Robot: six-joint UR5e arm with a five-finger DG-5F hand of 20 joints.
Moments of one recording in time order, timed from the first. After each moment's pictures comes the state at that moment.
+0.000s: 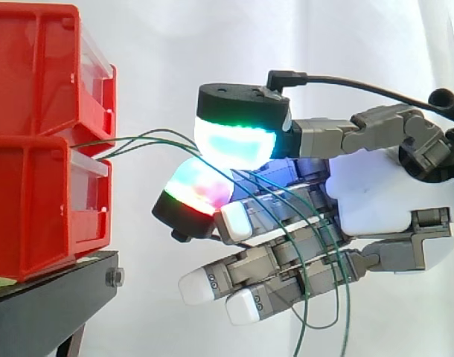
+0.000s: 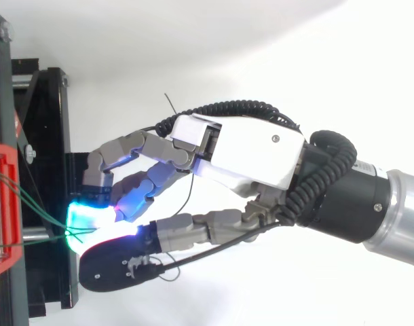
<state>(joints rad) 0.26 -2.33 -1.06 -2.98 -1.01 0.01</state>
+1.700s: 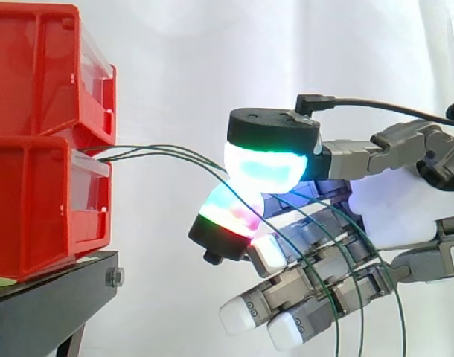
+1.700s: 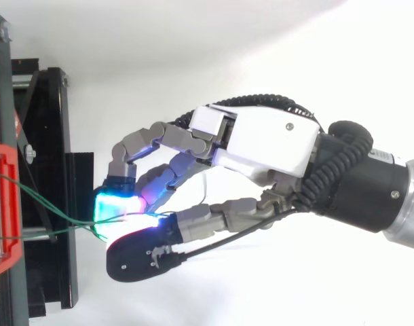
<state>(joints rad) 0.26 -2.32 -1.06 -3.11 -1.03 0.07</state>
